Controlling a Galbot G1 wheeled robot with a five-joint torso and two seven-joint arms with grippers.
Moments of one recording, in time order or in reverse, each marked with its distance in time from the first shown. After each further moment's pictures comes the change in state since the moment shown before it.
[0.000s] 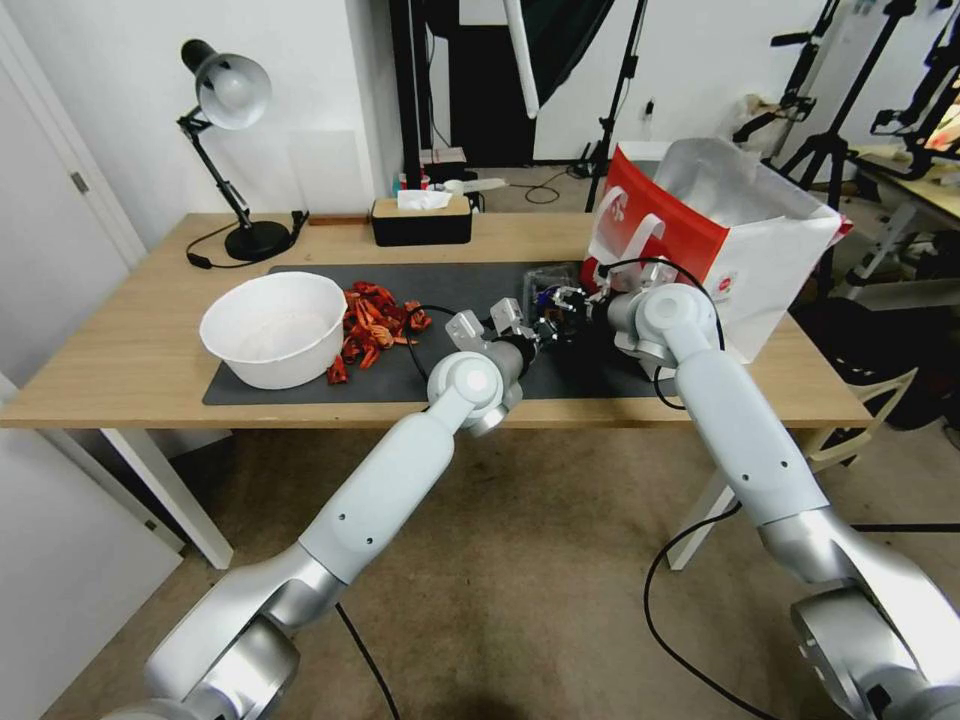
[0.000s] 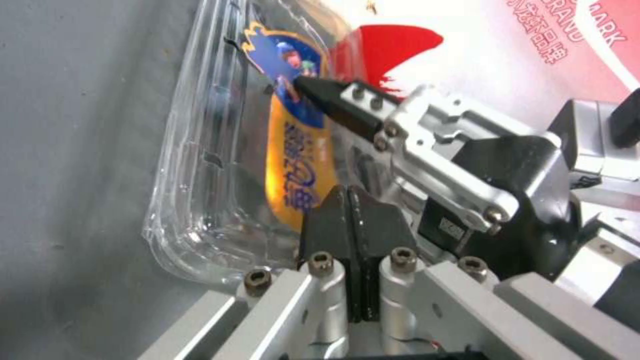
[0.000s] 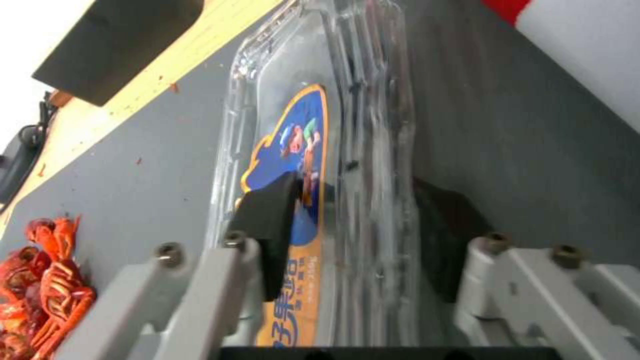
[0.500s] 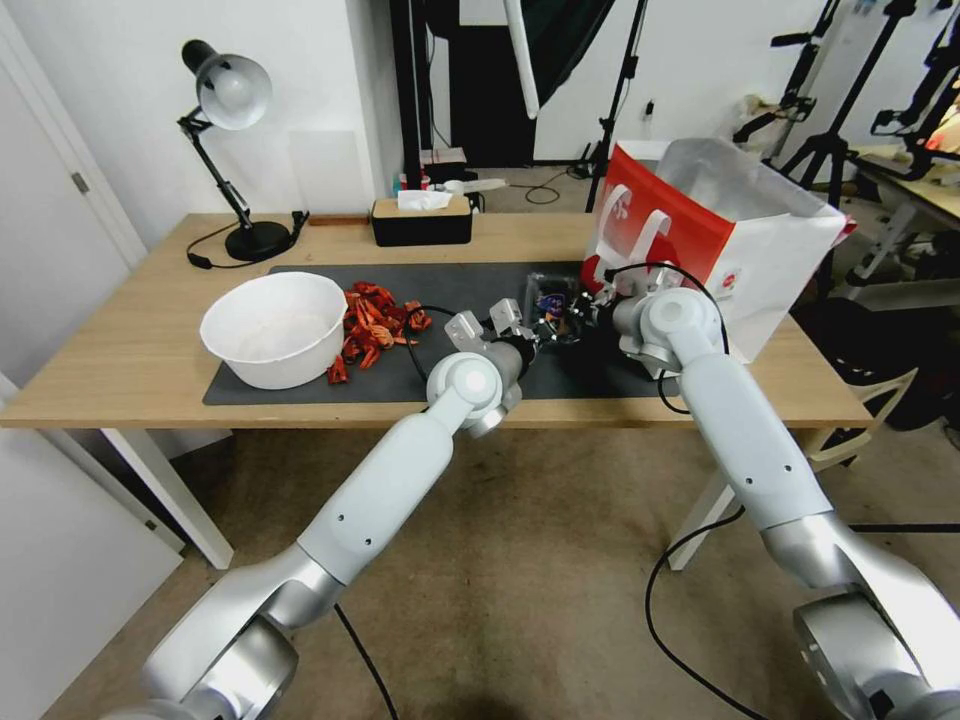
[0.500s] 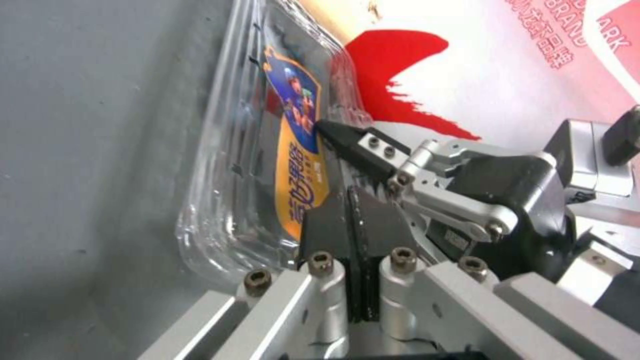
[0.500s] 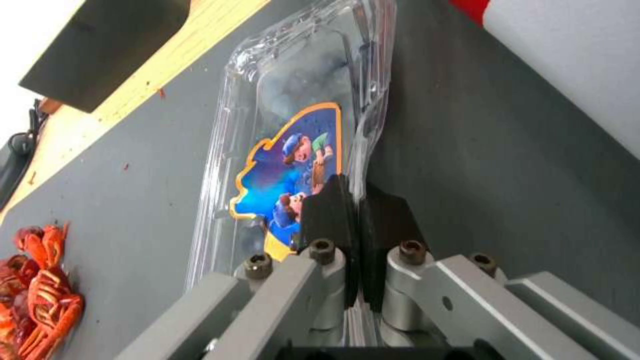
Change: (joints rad) left arm 0.002 0.010 -0.002 -0.006 0.000 0.000 0.000; right arm -0.010 -0.002 0.013 0.000 0.002 0.001 0.009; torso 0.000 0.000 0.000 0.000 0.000
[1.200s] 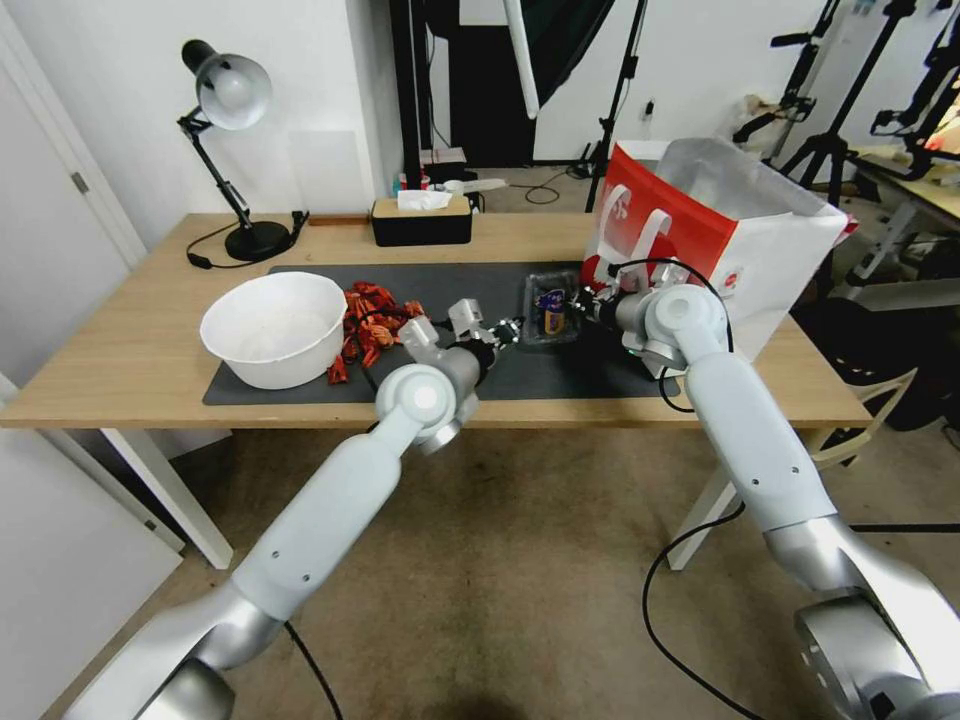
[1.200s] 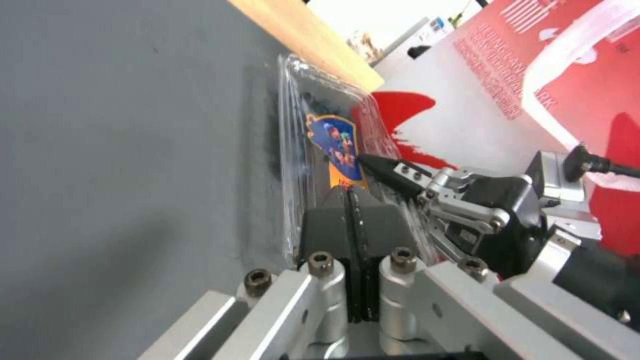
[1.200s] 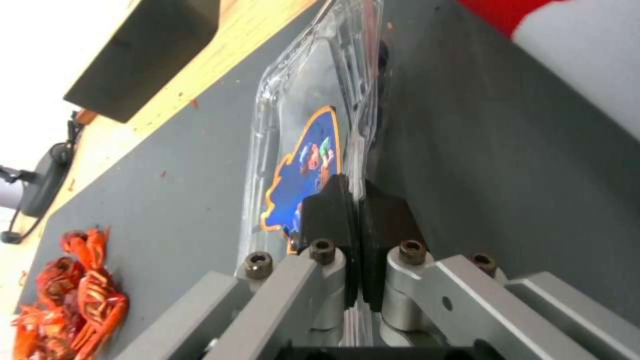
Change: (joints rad) left arm 0.120 0.178 -0.062 -0.242 0.029 -0.002 0.009; right arm -0.006 0.003 0.018 0.035 0.039 0.007 0.008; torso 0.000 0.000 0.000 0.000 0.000
